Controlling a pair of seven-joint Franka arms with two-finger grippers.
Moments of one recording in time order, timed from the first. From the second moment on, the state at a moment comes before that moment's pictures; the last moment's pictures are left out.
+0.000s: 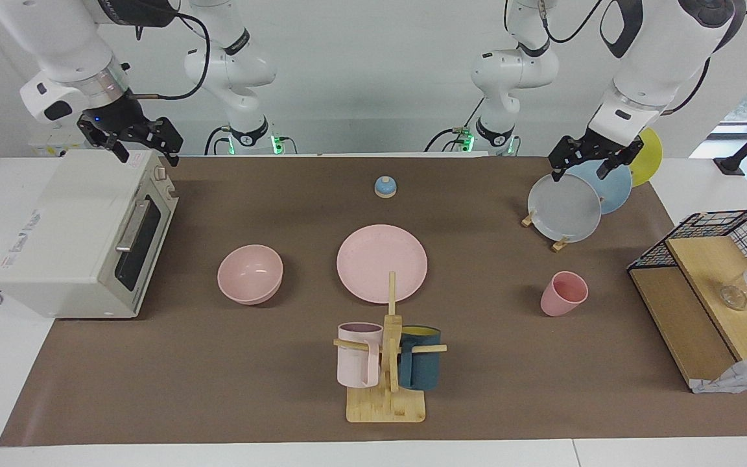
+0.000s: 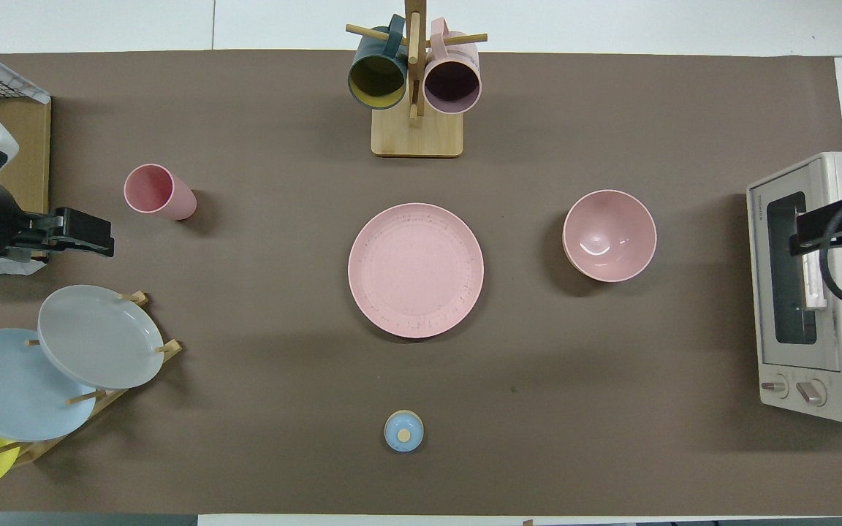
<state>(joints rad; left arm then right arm) -0.01 -0.06 -0.13 -1.68 -0.03 1.57 -0.11 0.02 -0.02 -0.06 -1.54 -0.01 1.41 0.07</state>
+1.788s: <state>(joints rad) -0.01 -0.06 -0.13 -1.67 -0.04 1.58 -0.11 0.36 0.27 -0.04 -1.81 -0.01 2.05 0.32</state>
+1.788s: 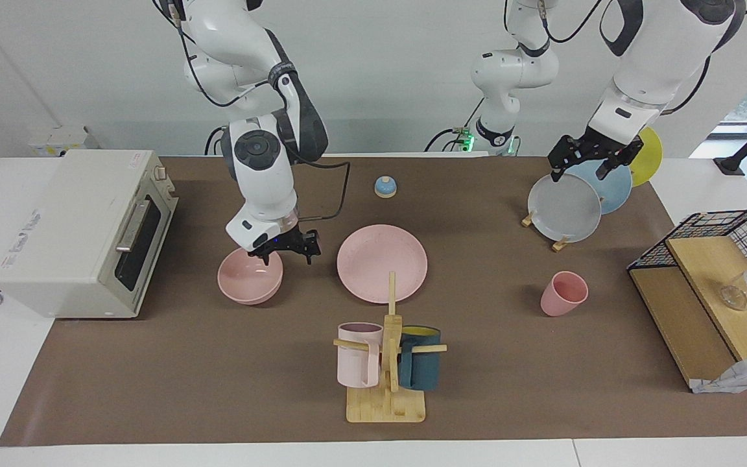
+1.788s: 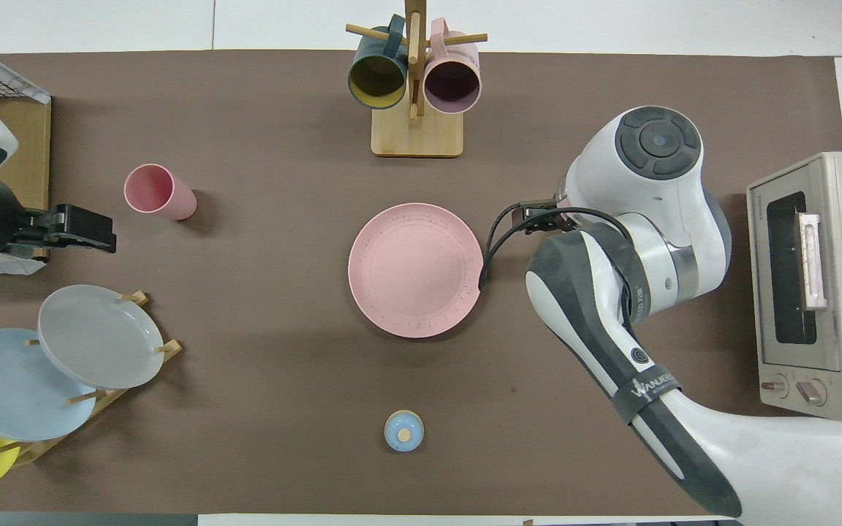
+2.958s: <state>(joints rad) -0.01 0.00 -0.13 -1.62 -0.04 1.58 -0.11 0.32 0.20 -0.04 -2.06 -0.01 2.26 0.32</state>
